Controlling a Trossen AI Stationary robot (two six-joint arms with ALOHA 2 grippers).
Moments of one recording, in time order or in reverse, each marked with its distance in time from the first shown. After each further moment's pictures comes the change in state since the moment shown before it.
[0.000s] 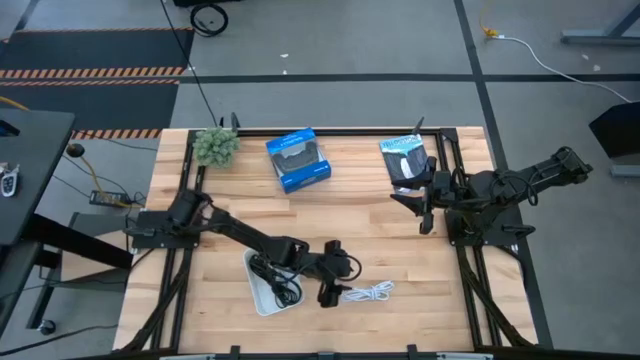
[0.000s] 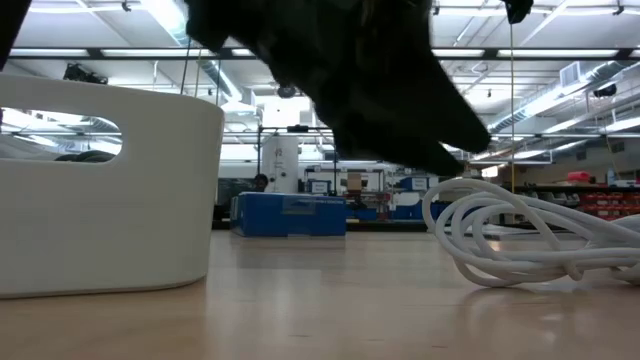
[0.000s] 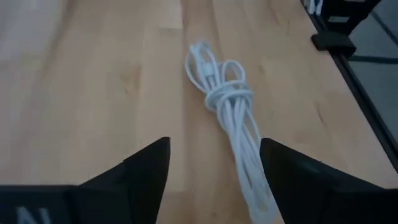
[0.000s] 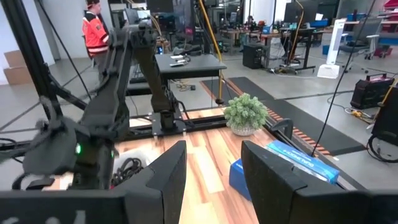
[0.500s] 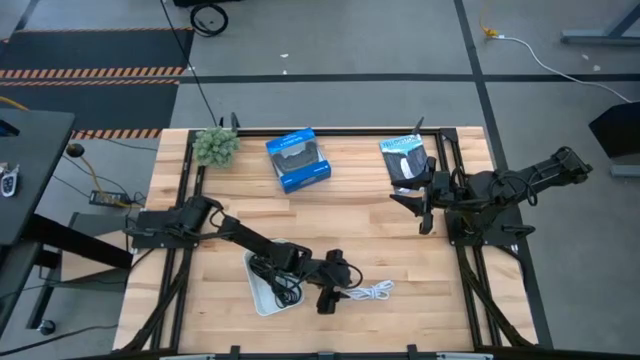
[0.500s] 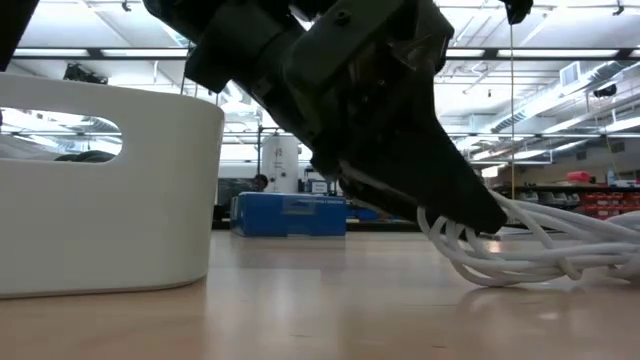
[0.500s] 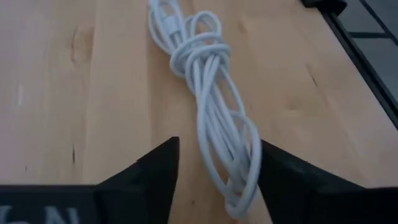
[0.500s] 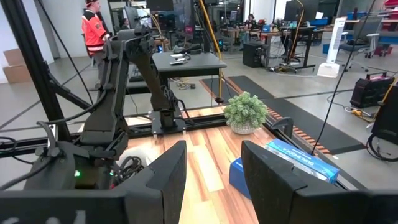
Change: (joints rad) left arm -0.012 0.090 0.000 0.057 0.084 0.036; right arm 0.000 0.002 0.000 -0.005 0.000 0.004
